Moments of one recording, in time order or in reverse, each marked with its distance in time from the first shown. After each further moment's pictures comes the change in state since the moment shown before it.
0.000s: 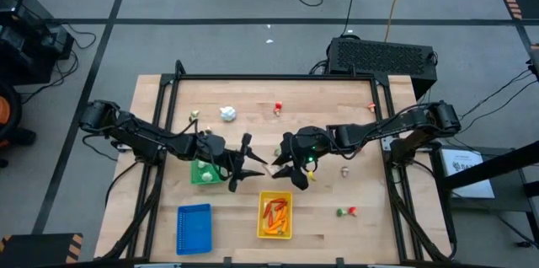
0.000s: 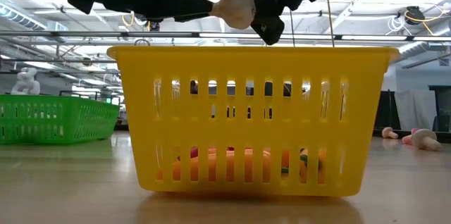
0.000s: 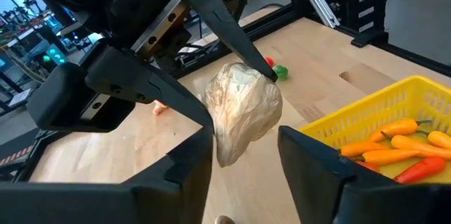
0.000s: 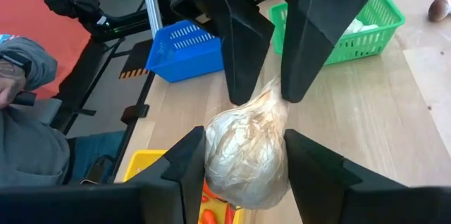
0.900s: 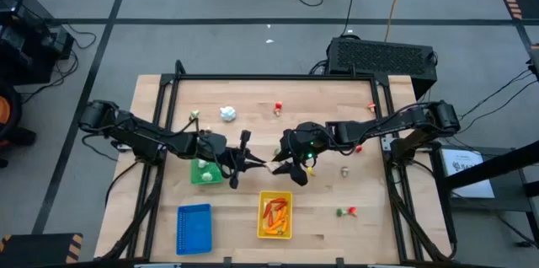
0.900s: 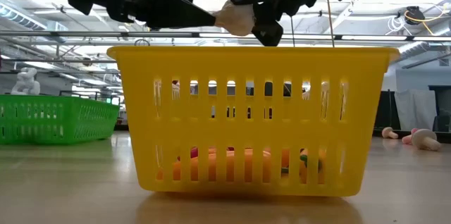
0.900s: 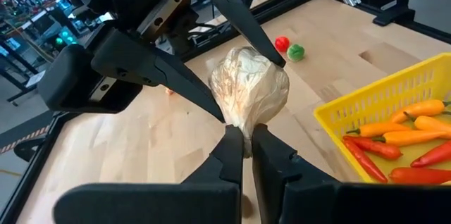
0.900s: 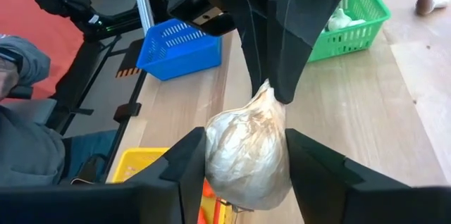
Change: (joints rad) left arm 0.008 -0.013 0.001 -0.068 -0.044 0.001; right arm -0.043 0.001 0.000 -0.033 -0.018 -0.015
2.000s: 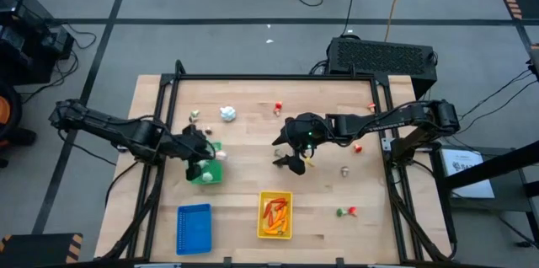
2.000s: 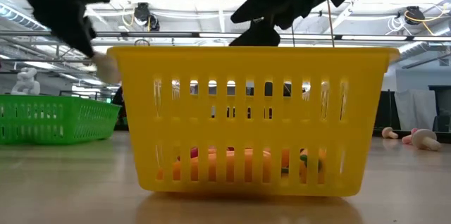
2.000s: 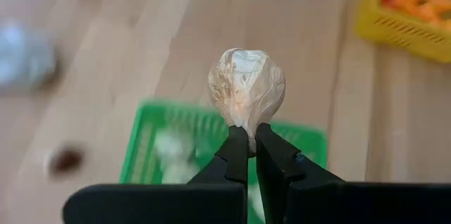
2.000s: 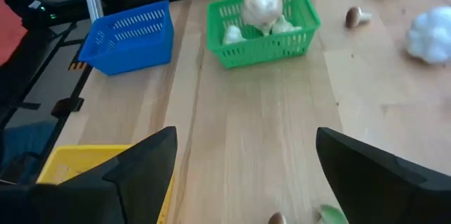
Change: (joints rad) left arm -0.082 -0.567 0.000 -1.184 -0.177 -0.879; right arm -0.074 -0.001 -0.001 -0.029 0.055 -0.129
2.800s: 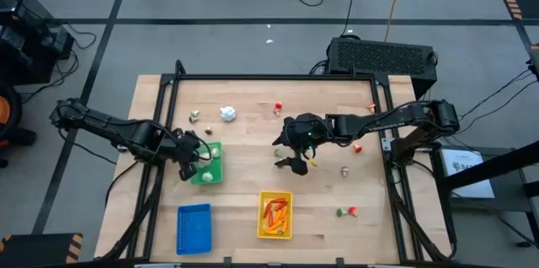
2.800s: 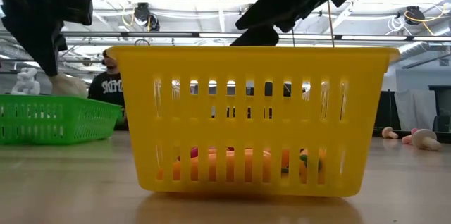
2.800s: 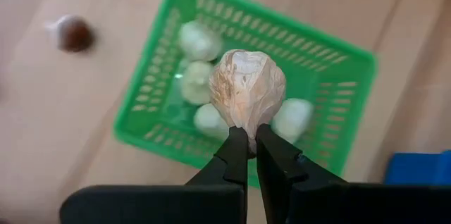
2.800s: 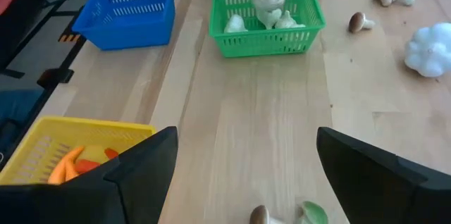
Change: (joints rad) left arm -0.024 -0.002 0.000 -0.241 0.059 -0.248; right arm 0.000 0.000 0.000 -0.029 -0.001 -0.136
